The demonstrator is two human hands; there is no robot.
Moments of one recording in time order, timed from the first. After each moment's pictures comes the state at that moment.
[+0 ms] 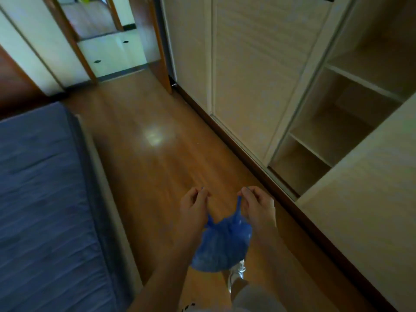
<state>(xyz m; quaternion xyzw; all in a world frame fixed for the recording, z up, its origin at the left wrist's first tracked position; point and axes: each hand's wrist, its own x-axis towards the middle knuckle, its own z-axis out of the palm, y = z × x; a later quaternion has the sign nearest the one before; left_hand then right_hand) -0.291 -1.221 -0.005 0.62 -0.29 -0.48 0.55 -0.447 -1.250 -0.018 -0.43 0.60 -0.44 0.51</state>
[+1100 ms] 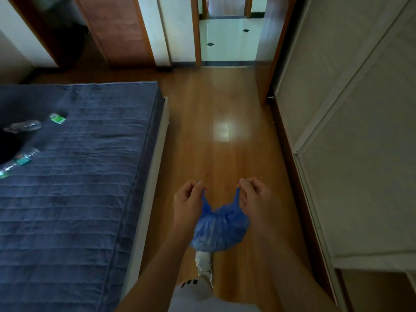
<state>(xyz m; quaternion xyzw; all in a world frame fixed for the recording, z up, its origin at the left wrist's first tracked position) -0.078 -1.501 -0.006 0.71 -0.15 -0.23 0.65 -0.189 -1.621 -0.018 -0.54 0.41 -0.29 0.67</state>
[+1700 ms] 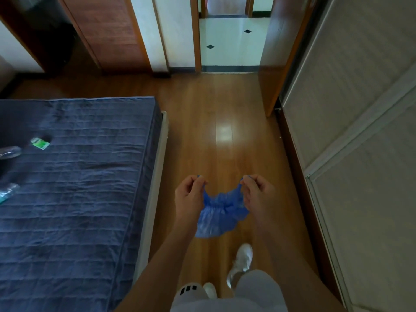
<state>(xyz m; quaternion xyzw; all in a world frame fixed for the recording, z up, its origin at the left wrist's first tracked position) 0.134 -1.662 0.006 0.69 -0.12 -0.26 0.67 0.019 -1.779 -0.009 -0.55 0.44 -0.29 0.65</state>
